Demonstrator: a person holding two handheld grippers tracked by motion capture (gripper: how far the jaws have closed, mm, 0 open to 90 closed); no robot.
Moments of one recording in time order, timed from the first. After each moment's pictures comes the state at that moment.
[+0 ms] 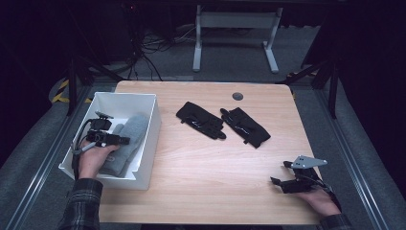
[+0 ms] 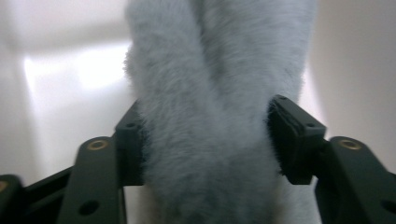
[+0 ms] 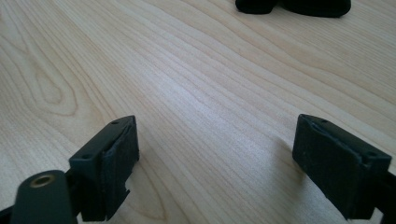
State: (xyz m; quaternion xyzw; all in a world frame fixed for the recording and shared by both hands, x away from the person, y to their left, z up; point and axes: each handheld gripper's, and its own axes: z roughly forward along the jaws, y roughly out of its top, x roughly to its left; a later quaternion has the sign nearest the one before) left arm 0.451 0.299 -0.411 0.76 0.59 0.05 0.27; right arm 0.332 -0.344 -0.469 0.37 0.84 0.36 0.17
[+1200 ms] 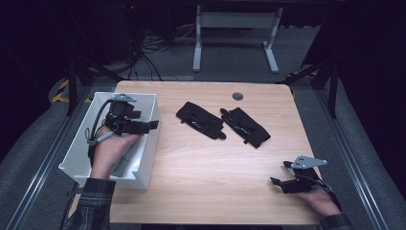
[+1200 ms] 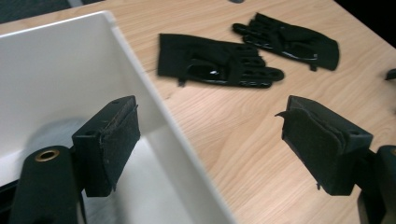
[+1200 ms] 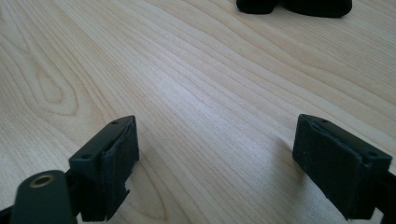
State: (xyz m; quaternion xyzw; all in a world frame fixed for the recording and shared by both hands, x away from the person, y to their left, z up) left arm 0.418 0.199 -0.310 0.80 0.43 0.11 0.41; right arm 0.332 -0.344 -0.469 0.37 0.84 0.36 0.17
